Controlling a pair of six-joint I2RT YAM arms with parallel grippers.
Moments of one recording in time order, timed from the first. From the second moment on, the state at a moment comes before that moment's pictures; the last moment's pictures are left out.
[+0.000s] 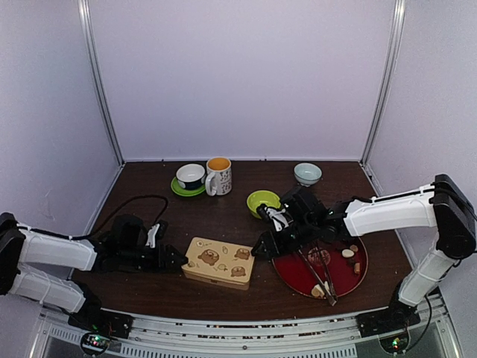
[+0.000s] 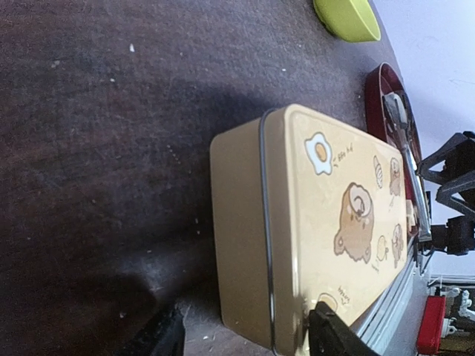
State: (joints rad) left arm -0.59 1.23 0.29 0.21 0.42 -0.69; right arm 0.90 1.61 0.93 -0.14 -0.35 0.55
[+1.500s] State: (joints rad) left arm -0.59 1.37 0.52 0.26 0.47 -0.63; right arm 0.87 1.88 0.63 0.90 -0.48 0.98
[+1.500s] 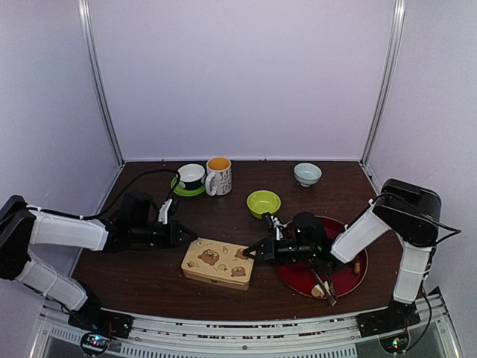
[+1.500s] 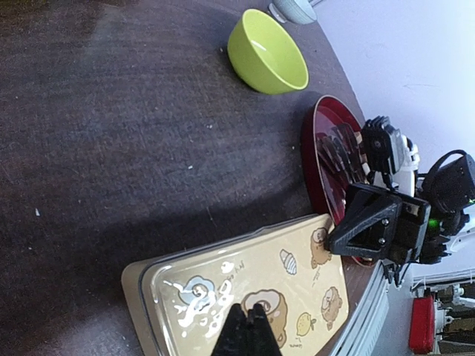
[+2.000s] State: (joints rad) left arm -0.60 1.41 0.38 0.45 0.49 -0.69; right arm 0.95 1.78 0.61 0.92 -0.49 0.98
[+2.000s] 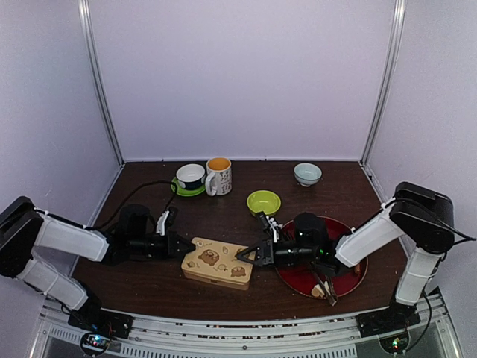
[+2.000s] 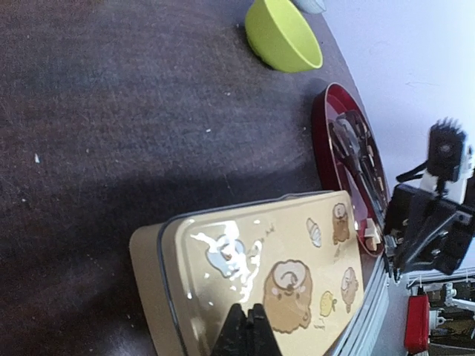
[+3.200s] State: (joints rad) left arm -0.91 0.97 0.29 0.04 0.28 -0.84; right arm 0.86 1.72 1.06 -0.04 -0.13 0.63
